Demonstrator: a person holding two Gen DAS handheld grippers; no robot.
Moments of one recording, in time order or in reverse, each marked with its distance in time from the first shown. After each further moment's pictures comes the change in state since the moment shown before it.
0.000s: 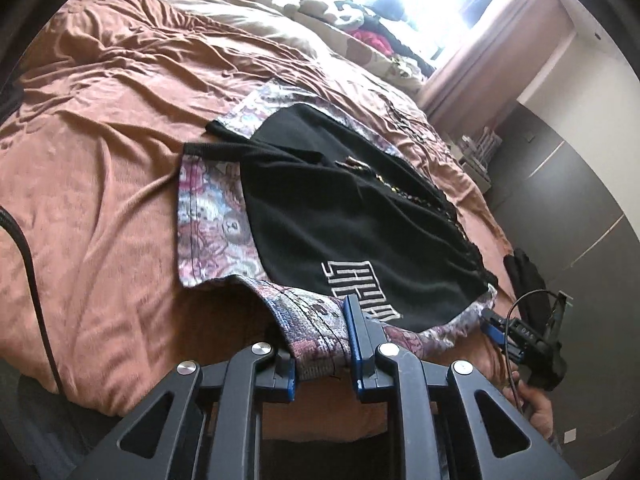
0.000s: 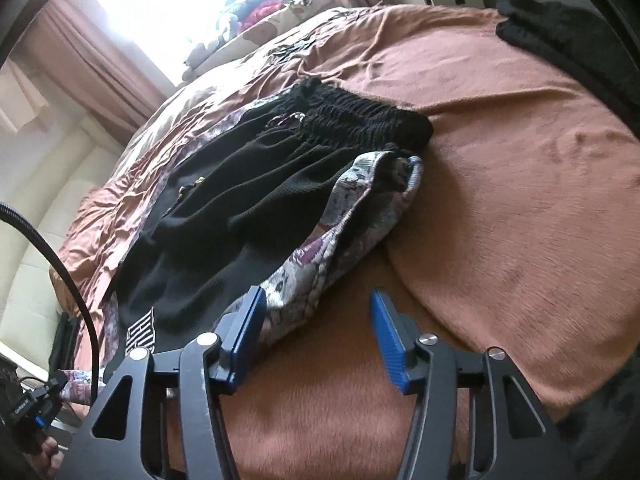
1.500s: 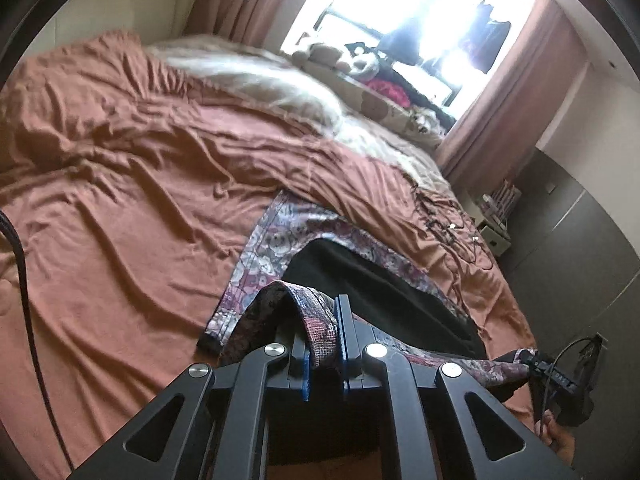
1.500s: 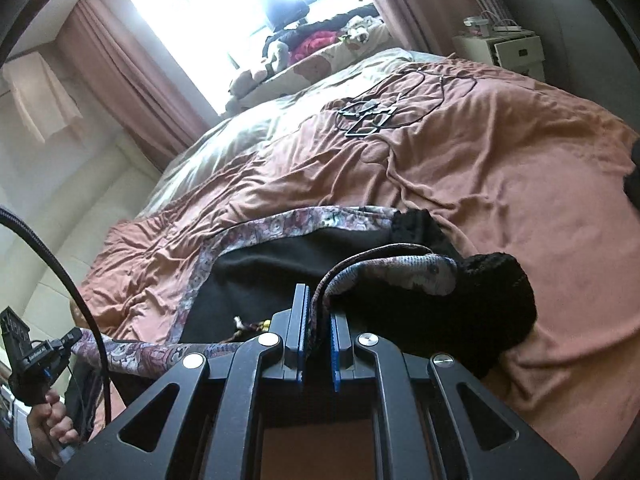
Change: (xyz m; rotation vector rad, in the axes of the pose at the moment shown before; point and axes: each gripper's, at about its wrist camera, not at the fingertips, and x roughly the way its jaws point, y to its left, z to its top) left arm 0.074 0.026 0.229 -0.011 -0.122 0.039; right arm 0.070 0.087 0.151 -0.122 -0.102 0.090
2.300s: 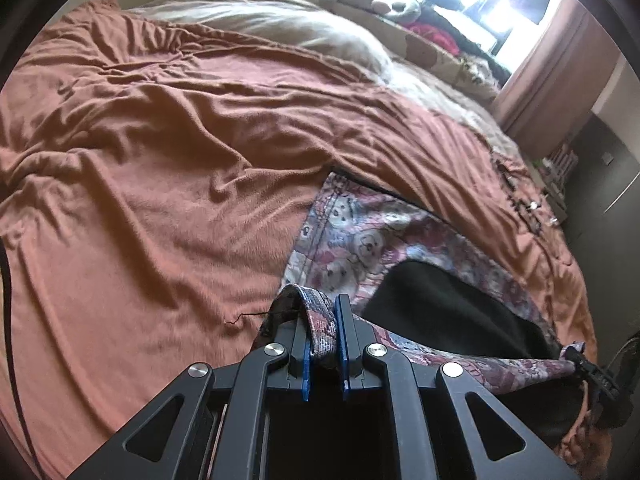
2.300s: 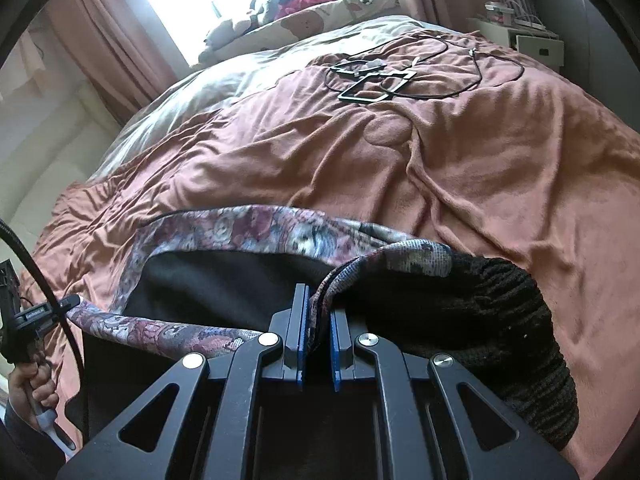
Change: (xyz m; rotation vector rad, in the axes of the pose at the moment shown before) left arm 0.176 0.045 0.072 0.042 0.182 0.173; right arm 0.160 0.022 0.062 -0.072 0.142 -0.140
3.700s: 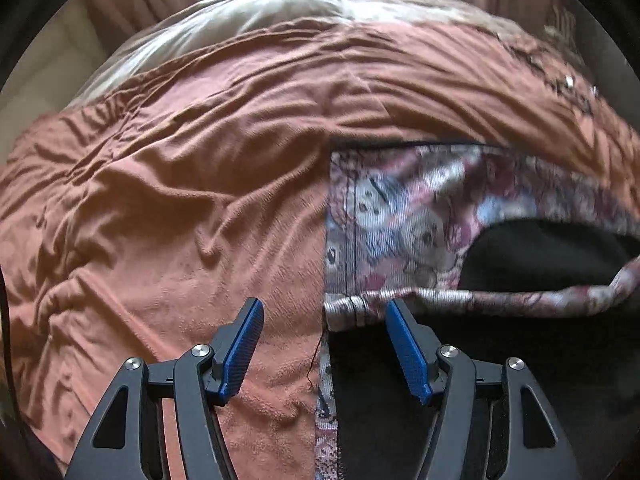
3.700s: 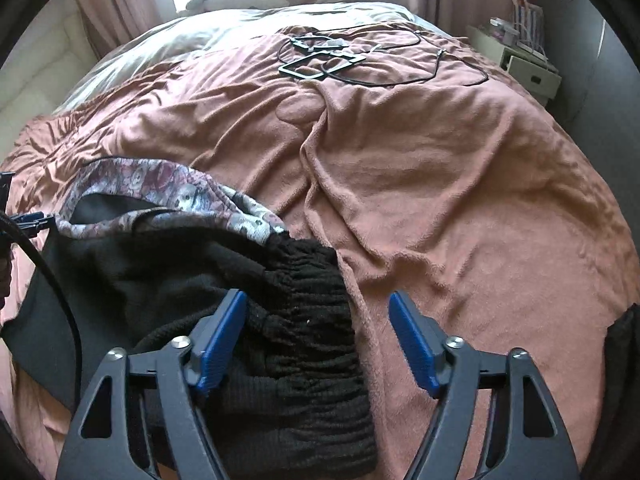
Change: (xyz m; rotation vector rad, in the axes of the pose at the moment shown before) left arm 0.066 -0.025 0.028 0.403 0.113 0.226; right arm -0.017 -0.065 0.014 -0.187 0.106 -0.166
